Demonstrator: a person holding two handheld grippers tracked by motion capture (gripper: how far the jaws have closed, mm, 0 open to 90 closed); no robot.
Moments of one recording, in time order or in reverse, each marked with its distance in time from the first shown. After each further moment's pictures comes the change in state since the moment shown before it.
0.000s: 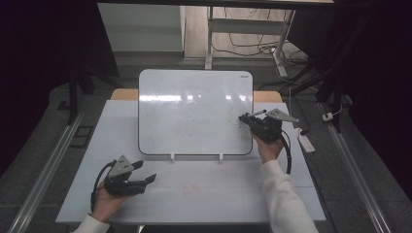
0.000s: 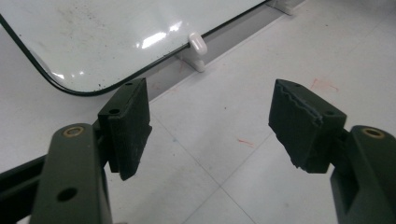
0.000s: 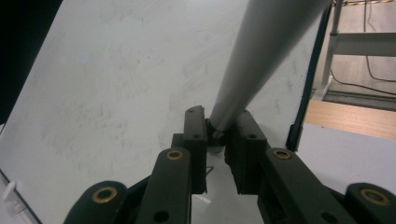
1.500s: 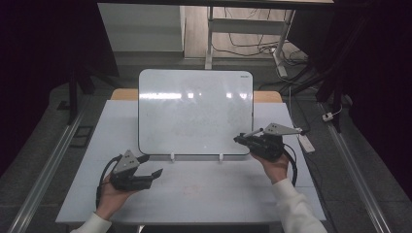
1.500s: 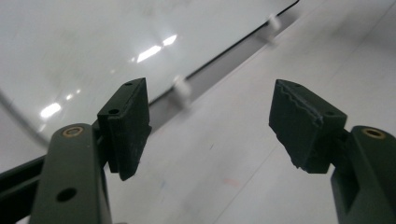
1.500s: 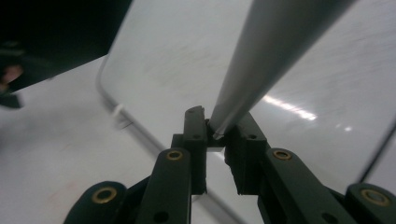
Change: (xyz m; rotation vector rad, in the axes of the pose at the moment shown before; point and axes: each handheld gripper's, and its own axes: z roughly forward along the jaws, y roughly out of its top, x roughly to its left) left arm -0.017 0.035 0.003 -0.065 -0.030 0.078; right arm 0.048 -0.004 -0.050 0.171 0.213 -0.096
